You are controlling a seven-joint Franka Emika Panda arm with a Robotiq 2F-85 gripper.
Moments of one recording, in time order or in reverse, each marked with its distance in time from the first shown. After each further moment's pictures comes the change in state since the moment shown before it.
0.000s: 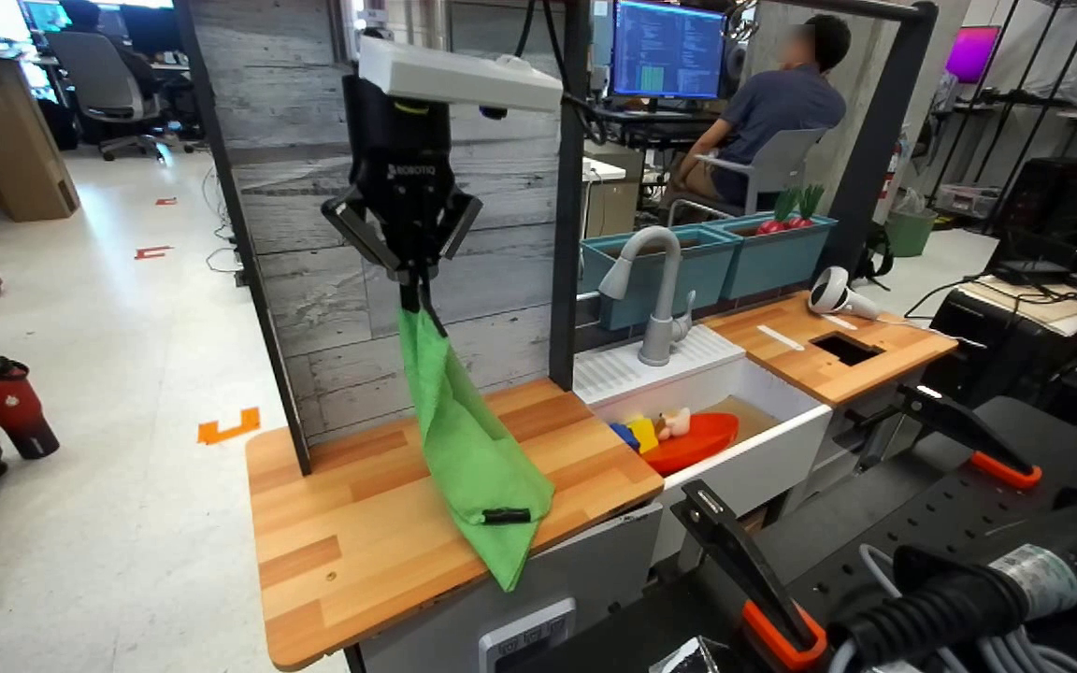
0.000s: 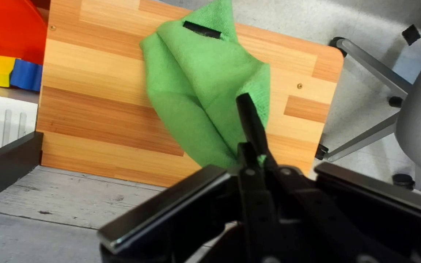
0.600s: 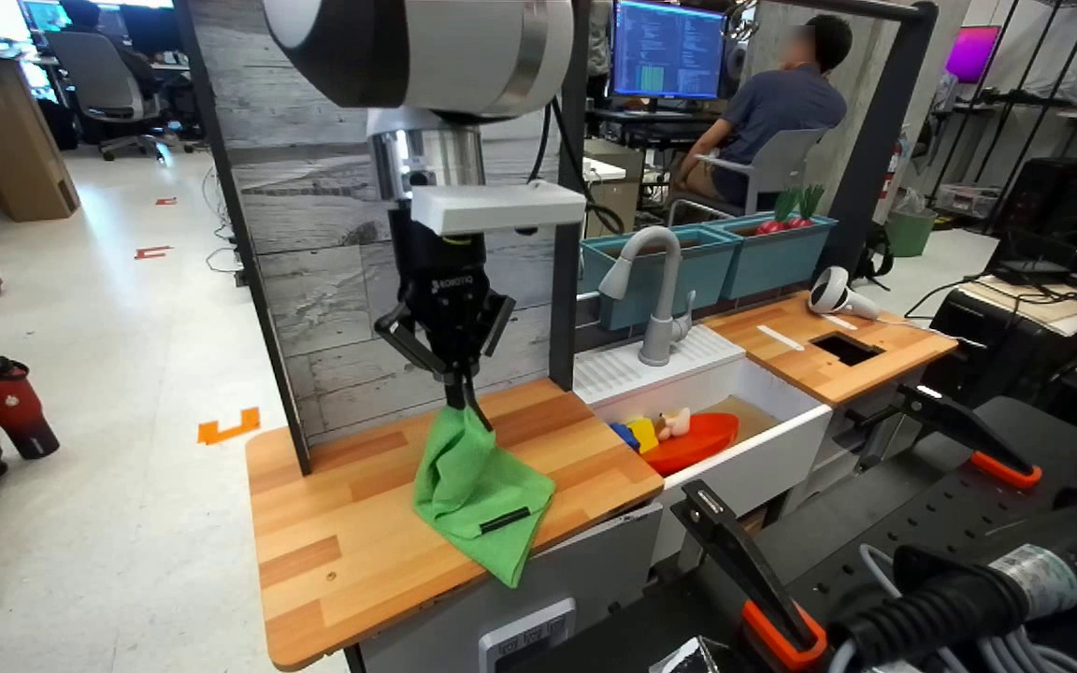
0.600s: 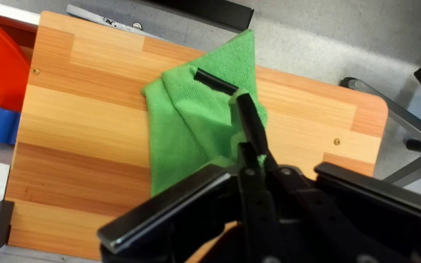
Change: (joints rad) arm -0.013 0.140 -0.009 0.007 -0.003 0.002 -0.037
